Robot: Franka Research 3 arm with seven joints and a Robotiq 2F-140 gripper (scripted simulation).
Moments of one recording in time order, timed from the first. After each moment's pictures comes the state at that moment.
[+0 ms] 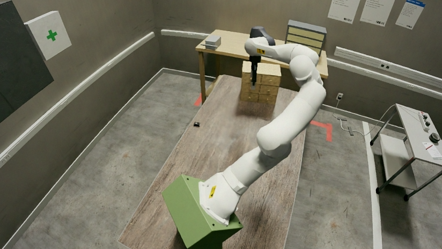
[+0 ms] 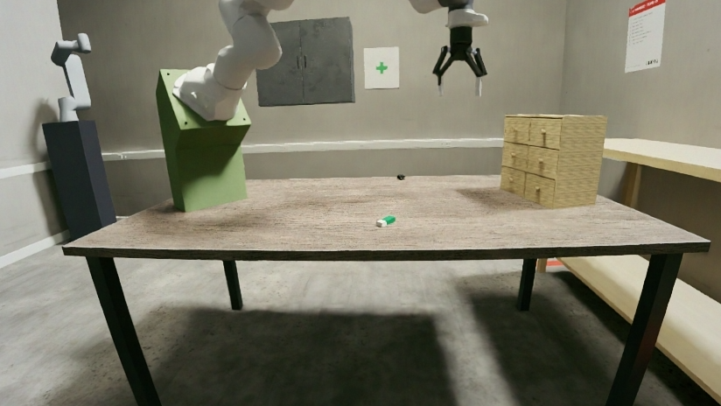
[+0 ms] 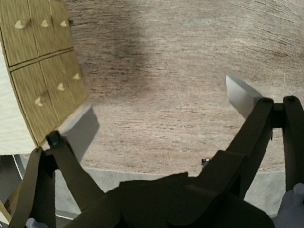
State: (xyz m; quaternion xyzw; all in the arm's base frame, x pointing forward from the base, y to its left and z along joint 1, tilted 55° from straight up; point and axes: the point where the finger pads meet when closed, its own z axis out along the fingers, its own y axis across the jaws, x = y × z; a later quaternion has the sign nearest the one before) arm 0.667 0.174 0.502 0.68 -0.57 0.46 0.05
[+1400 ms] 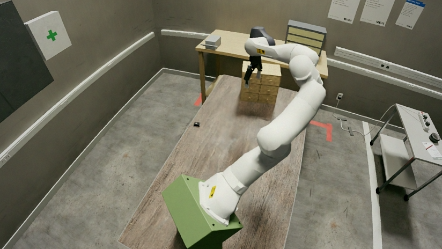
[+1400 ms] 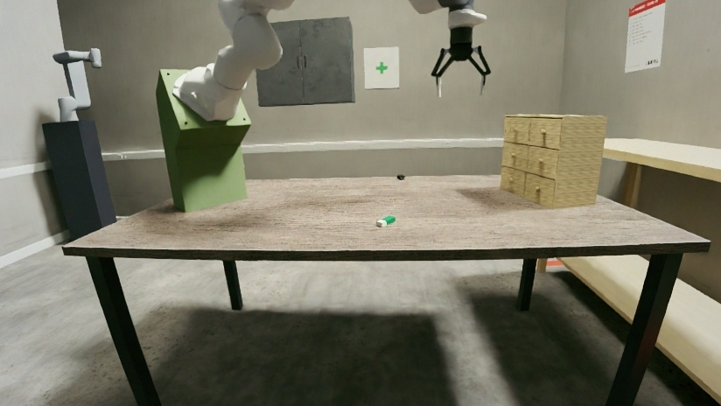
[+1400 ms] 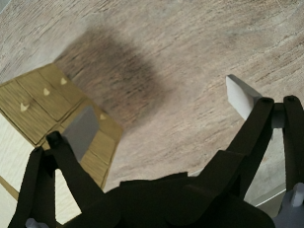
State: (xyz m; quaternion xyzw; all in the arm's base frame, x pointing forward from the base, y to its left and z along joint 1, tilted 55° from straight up) arm 0.668 0.173 0.502 0.48 -0.74 0.45 -0.09
